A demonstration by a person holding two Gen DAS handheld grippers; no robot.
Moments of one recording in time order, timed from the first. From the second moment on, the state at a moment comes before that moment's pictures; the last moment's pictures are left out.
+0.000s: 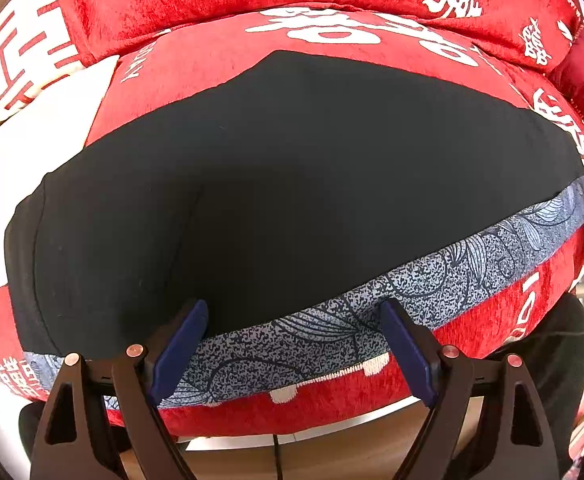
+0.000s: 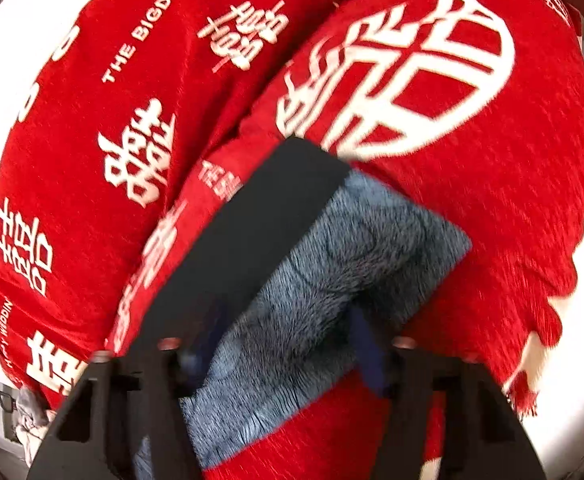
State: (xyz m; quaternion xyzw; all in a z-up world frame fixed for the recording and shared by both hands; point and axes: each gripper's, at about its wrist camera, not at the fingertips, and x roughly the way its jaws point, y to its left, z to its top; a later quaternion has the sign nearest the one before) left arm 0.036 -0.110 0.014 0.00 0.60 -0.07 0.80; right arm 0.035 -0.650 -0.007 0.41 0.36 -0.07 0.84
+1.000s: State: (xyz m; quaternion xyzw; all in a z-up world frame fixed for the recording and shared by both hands) left arm 0.035 -0.108 0.022 -0.02 0.59 -0.04 0.81; right arm 0.033 -0.578 0.054 0.17 0.37 -0.12 0.90
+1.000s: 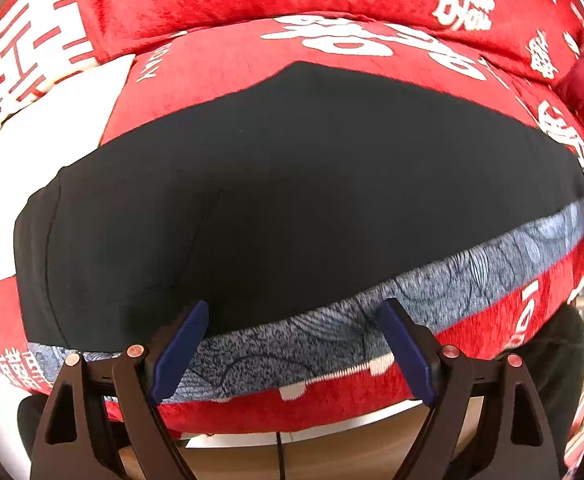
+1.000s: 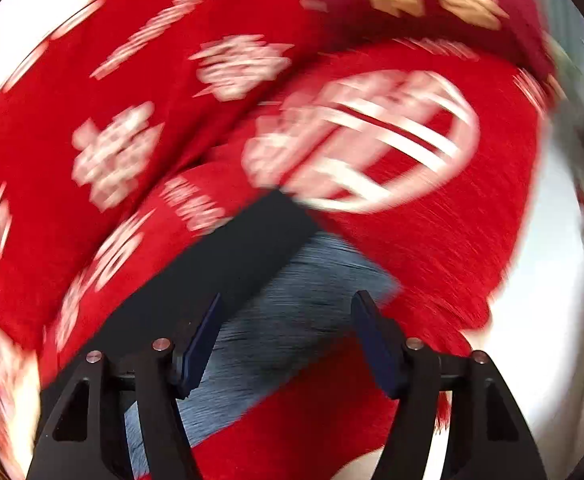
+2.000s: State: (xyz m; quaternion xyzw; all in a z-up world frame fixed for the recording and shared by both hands) left arm 0.056 -0.010 0.028 -0.11 0.56 0.08 0.82; right arm 0.103 -0.453 0.032 0.07 0.48 -0.01 0.88
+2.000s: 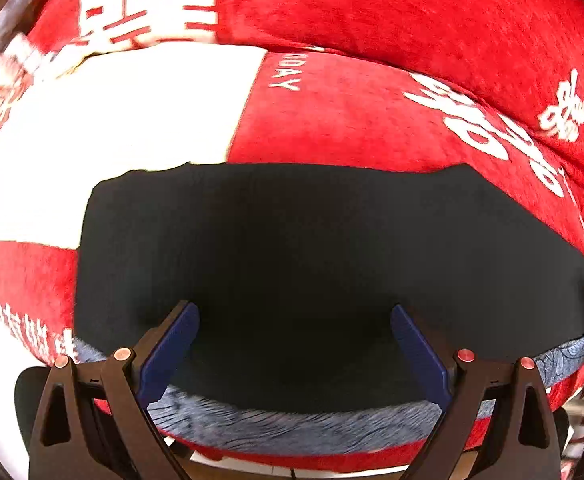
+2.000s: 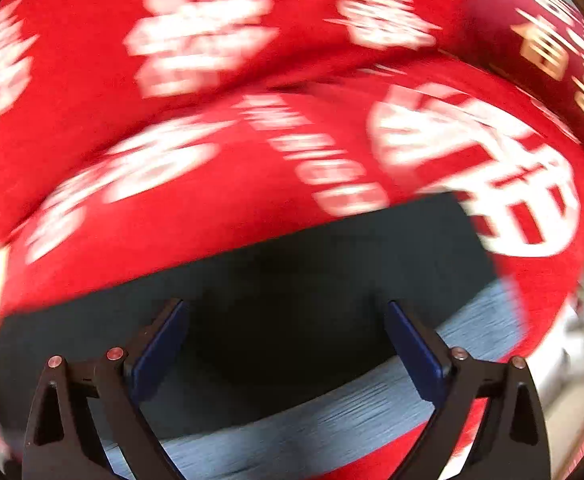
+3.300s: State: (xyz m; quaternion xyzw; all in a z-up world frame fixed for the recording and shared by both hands) left arm 0.073 0.068 -0.002 -0.13 0.56 0.14 0.81; right arm 0.105 -0.186 -0.013 -0.10 0.52 0.14 0.84
